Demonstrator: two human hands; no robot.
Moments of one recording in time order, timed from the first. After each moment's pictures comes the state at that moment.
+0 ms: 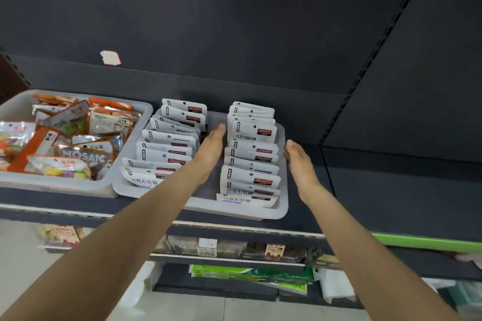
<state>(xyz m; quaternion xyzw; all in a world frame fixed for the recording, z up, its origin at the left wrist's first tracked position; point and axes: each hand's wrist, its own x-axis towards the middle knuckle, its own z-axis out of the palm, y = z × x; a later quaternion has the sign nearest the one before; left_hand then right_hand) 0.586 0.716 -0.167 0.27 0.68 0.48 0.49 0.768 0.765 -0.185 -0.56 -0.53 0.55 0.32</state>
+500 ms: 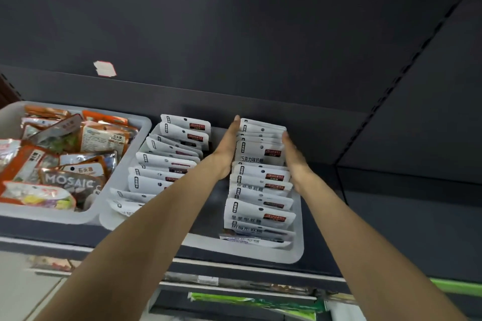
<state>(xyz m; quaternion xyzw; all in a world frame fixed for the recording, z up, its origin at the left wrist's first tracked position) 0.572 0.791 -0.169 0.22 0.57 0.53 0.59 0.712 0.842 -0.188 -0.55 -0.47 0.63 0.29</state>
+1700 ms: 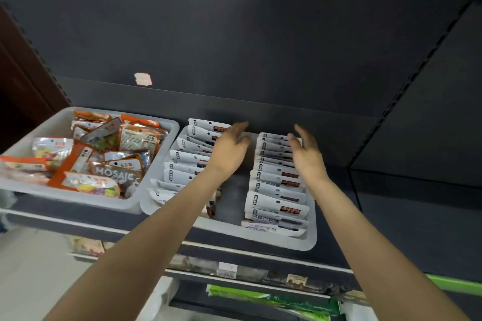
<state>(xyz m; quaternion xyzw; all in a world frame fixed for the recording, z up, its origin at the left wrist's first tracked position) 0.558 0.724 -0.129 0.46 0.71 0.46 0.28 0.710 0.788 -0.132 -0.51 -0.66 0.45 0.32</state>
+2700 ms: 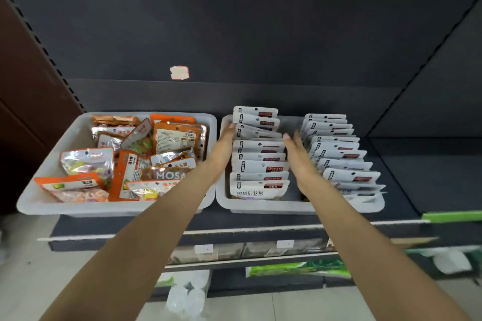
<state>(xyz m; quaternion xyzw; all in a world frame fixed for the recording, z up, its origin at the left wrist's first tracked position) 0.398 0.676 -0.176 0.33 0.60 0.47 0.56 0.560 0.691 -0.160 -0.60 -0.50 0.54 0.32</state>
